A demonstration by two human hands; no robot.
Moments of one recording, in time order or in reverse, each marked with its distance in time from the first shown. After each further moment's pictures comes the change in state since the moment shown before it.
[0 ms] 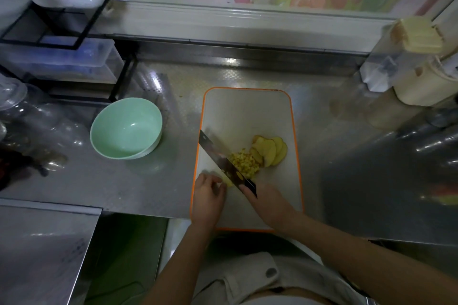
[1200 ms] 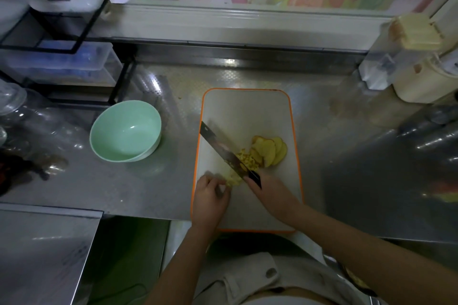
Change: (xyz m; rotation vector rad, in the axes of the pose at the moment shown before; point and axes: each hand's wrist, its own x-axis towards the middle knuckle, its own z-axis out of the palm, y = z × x) left_hand -0.003 -0.002 0.001 0.076 -0.013 0.091; right_hand 0.010 0.006 -0.013 0.046 0.074 -0.039
